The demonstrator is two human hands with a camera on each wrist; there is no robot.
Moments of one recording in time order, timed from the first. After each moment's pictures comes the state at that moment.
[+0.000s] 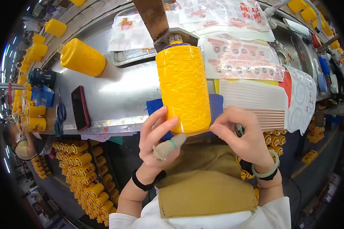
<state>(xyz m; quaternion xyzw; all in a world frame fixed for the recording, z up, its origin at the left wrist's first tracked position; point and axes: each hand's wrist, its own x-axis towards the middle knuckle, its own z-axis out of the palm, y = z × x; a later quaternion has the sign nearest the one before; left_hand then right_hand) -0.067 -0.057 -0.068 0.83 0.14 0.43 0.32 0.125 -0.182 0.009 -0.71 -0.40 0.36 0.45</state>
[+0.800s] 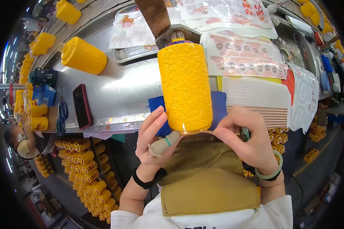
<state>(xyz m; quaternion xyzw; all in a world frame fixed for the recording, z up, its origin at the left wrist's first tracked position) -0.076 -0.054 -0.069 0.82 0.19 0.45 0.30 0.120 -0.183 0.022 -0.70 -0.42 0.35 0.47</state>
